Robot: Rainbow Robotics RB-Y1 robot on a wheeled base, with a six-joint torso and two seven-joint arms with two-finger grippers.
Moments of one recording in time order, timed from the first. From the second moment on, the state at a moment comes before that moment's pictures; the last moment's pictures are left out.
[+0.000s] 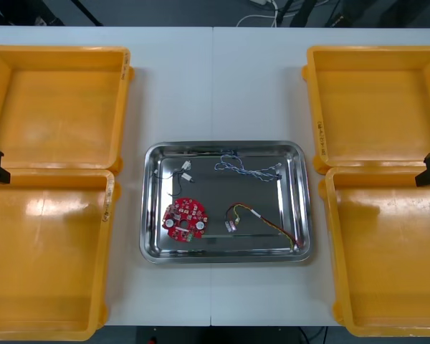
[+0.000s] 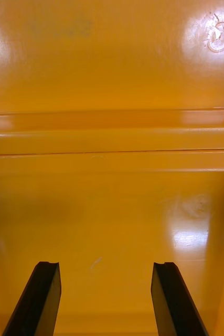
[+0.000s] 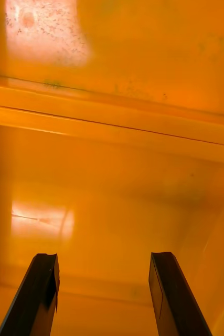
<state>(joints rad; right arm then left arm) -0.27 -0.97 -0.07 -1.90 -0.97 1.68 1.23 -0.26 0.90 0.22 -2.08 0.91 1.91 -1.08</state>
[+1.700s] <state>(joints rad) -0.27 -0.97 -0.07 -1.90 -0.97 1.68 1.23 -0.13 0.90 0.30 -2.23 0.93 1.85 -1.23</state>
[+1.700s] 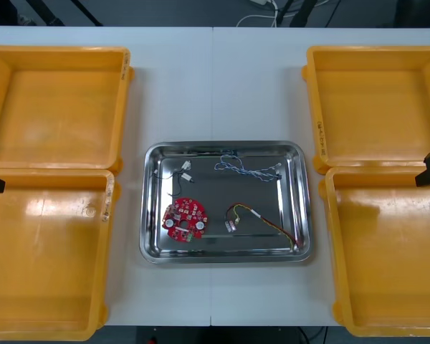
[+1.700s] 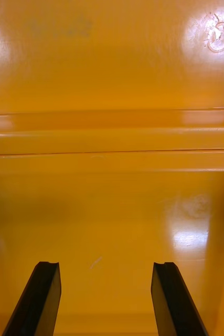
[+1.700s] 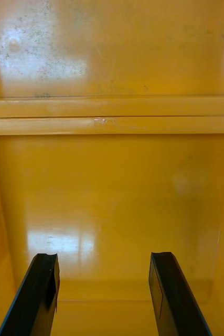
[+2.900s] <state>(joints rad) -0.27 -0.97 -0.07 -1.90 -0.97 1.68 1.23 -0.13 0.90 0.30 -2.23 0.93 1.85 -1.23</state>
